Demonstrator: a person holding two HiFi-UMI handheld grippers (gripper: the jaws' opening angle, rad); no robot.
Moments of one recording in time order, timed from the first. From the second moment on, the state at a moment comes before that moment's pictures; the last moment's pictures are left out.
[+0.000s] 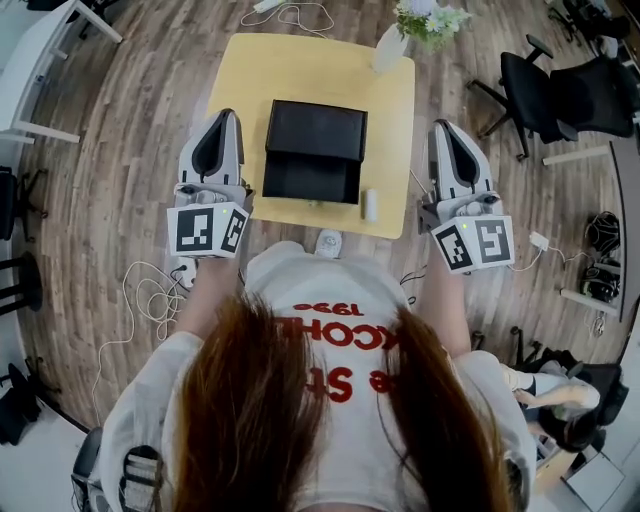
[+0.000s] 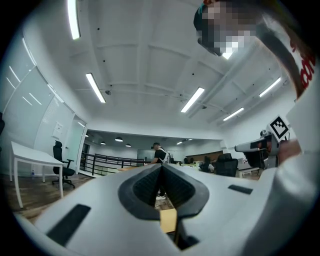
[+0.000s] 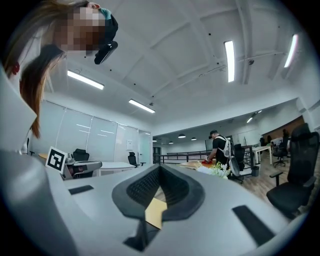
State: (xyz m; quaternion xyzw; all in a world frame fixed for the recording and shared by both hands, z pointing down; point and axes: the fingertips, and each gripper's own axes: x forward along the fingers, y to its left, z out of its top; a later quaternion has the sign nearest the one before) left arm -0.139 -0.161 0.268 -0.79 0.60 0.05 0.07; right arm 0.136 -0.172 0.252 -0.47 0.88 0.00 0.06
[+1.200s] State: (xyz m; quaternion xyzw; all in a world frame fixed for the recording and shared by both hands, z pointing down) left arm -0.125 -0.205 0.366 -0.83 0.55 -0.04 -0.06; right arm 0.130 -0.150 0.536 -0.51 0.79 -0.27 -0.20
